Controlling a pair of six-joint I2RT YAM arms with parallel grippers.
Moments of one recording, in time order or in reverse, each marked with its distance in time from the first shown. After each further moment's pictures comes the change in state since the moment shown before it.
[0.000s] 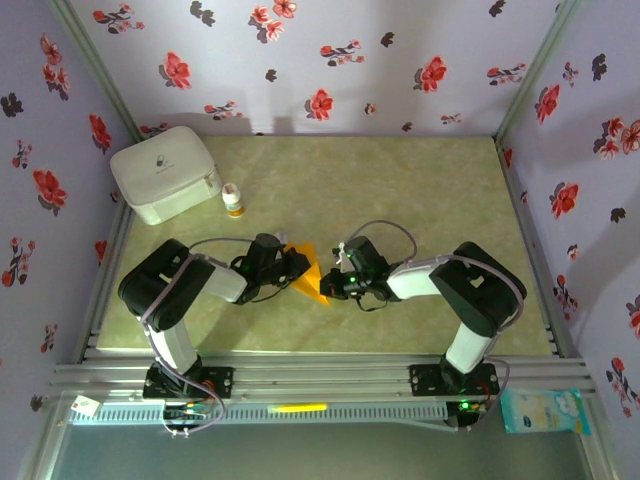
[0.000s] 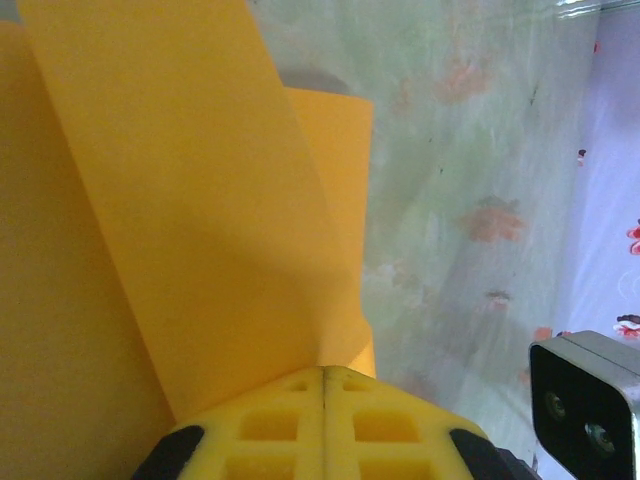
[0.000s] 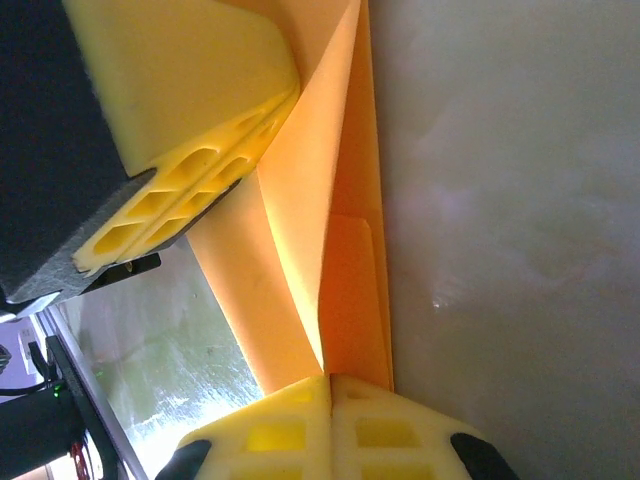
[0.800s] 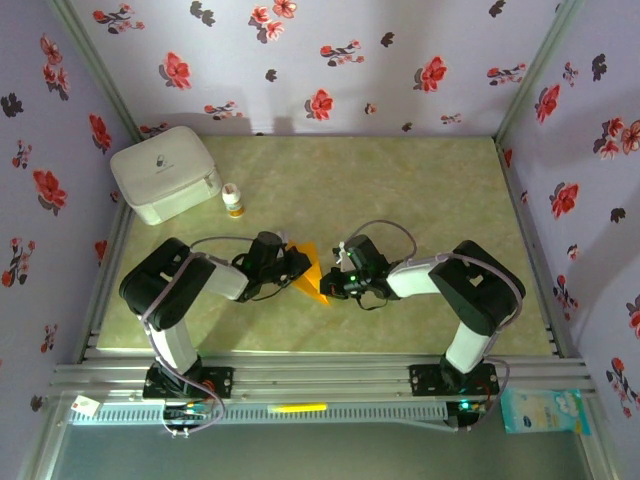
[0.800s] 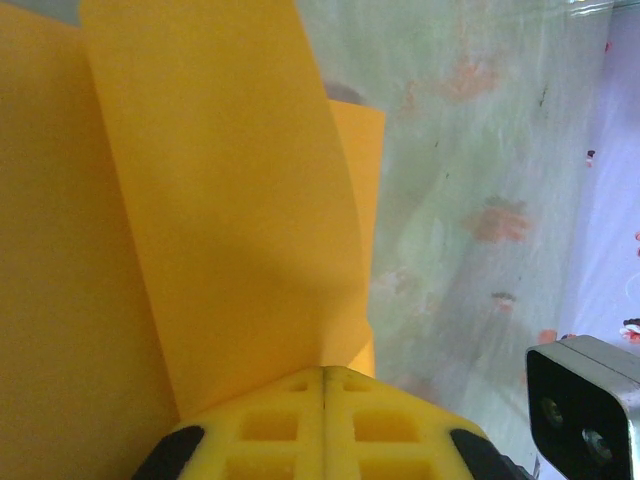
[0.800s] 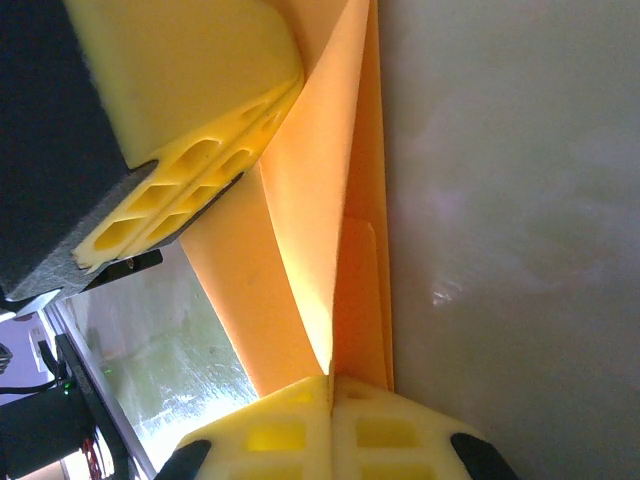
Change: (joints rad) left arm 0.001 0.010 0.027 -0.040 0.001 0.000; right arm -0.010 0.008 0.012 -0.017 -0.024 0.008
